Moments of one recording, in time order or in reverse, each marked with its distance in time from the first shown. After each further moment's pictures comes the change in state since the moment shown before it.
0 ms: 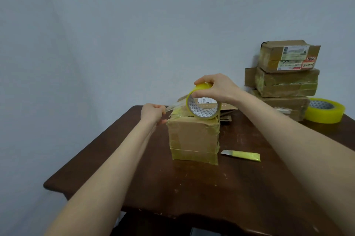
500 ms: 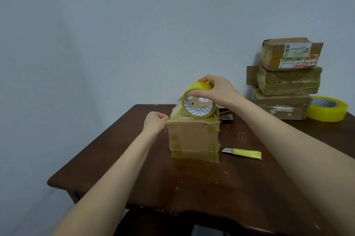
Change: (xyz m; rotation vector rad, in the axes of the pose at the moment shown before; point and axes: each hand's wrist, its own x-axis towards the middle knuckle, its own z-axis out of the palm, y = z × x) left_hand -0.013 -0.029 -0.001 0.249 -0.106 0.085; right_hand -0.011 0.002 0.014 0.063 0.076 0.020
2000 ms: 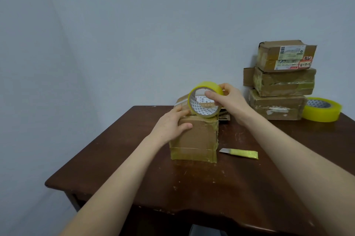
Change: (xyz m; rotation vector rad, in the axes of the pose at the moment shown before) left_hand -0.029 0.024 0.014 0.601 -0.196 0.633; right_hand -0.025 0.030 -0.003 0.336 0.125 0.178
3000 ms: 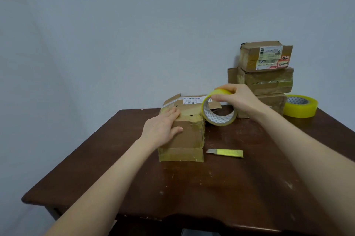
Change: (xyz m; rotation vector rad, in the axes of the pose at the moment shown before) left_hand 0.008 0.011 0.009 0.328 0.006 0.040; right_hand -0.008 0.001 -0.066 -0.152 -0.039 0.014
